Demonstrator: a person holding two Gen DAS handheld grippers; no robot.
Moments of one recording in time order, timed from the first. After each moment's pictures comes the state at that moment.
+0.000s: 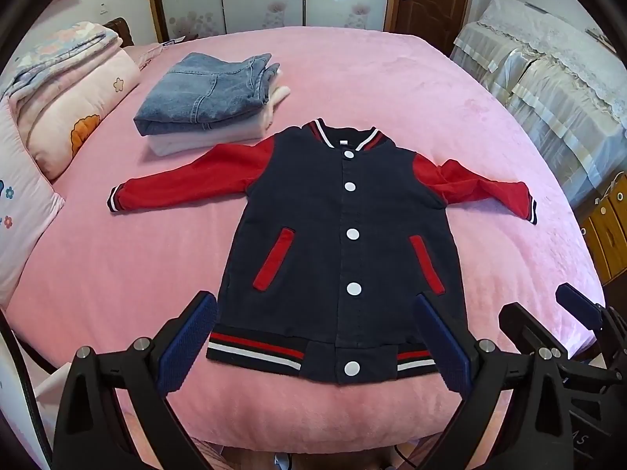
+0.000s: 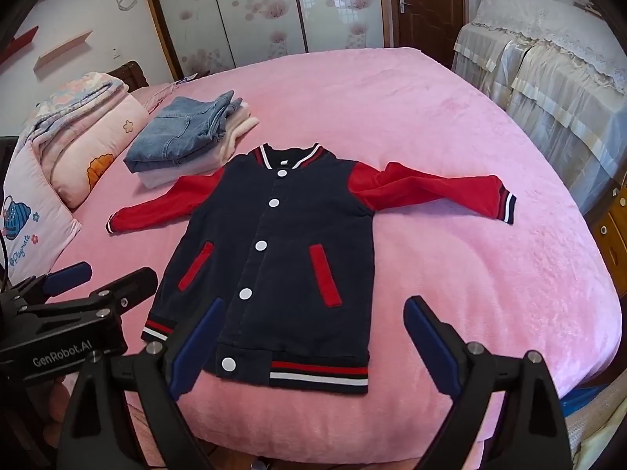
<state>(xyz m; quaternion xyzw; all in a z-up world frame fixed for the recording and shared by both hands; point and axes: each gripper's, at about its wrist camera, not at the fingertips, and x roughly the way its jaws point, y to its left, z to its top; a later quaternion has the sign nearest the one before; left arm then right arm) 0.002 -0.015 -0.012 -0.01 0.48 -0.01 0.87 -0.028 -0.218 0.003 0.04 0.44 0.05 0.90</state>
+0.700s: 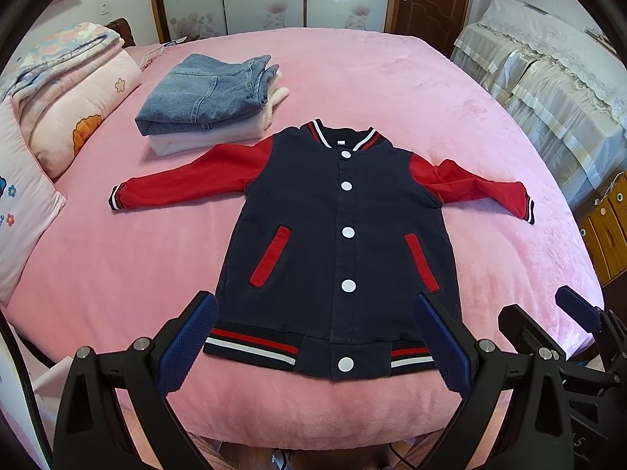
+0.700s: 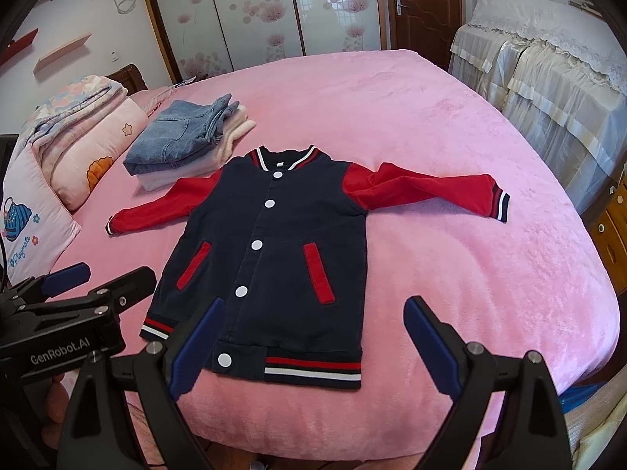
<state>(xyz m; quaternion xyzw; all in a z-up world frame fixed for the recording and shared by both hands) -0.004 -0.021 -0.009 -0.01 0.48 0.00 0.88 -0.034 -0.224 0.009 0.04 0.44 0.05 0.90</state>
